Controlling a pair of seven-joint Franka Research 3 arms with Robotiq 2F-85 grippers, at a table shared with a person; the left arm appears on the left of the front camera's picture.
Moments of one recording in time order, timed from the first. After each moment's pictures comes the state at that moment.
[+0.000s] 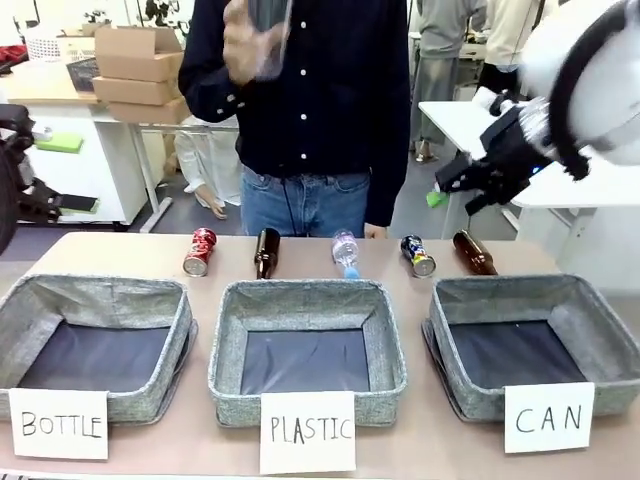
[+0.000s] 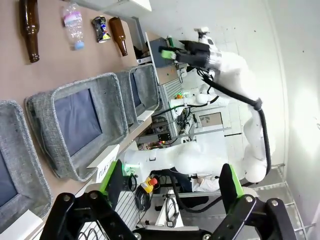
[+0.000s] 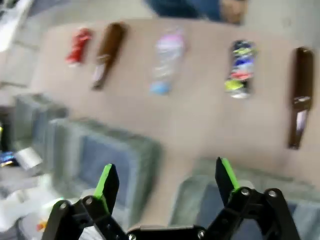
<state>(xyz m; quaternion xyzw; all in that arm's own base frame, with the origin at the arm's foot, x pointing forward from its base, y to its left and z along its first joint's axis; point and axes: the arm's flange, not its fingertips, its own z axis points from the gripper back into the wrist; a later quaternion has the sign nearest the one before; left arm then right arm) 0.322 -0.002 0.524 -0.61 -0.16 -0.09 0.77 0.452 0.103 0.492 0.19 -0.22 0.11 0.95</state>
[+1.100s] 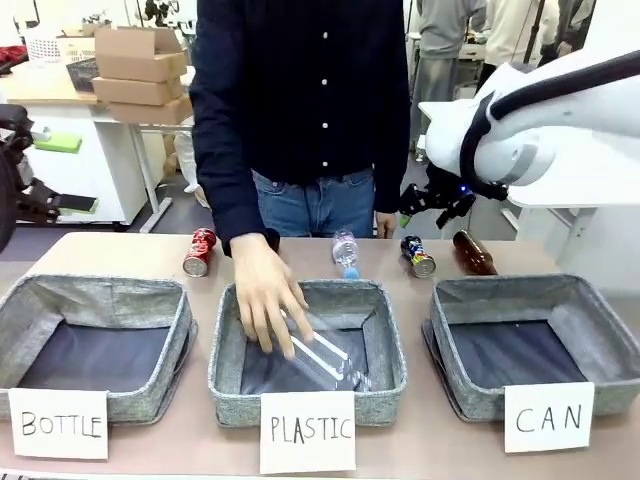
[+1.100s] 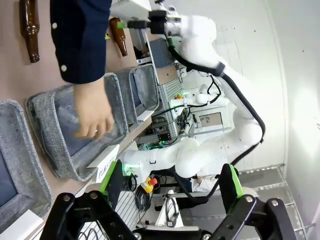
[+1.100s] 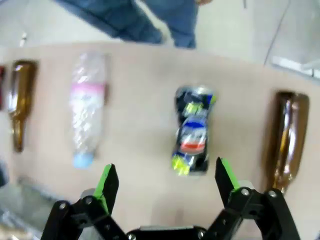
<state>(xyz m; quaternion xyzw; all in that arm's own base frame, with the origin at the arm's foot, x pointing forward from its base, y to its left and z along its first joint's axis) 0.322 0.000 0.524 -0.61 -0.16 -0.09 0.77 0.610 0.129 0.392 0.10 -0.16 0.07 0.98</state>
